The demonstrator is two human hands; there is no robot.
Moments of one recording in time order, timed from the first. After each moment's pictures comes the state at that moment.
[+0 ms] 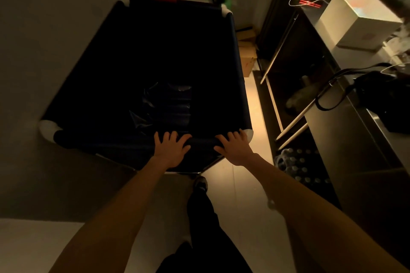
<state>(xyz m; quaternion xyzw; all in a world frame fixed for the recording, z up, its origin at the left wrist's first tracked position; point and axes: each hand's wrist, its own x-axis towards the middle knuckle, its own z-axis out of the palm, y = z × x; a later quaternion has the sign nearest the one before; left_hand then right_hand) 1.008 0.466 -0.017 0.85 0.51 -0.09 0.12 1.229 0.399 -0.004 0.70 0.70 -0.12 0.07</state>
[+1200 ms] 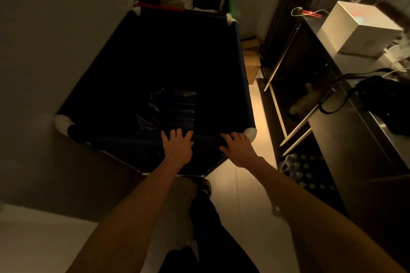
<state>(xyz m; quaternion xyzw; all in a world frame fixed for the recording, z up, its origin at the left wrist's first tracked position) 1.016 0.442 -0.001 0.82 0.56 -0.05 0.07 1.208 0.376 0.016 0.72 0.68 -0.15 0.00</state>
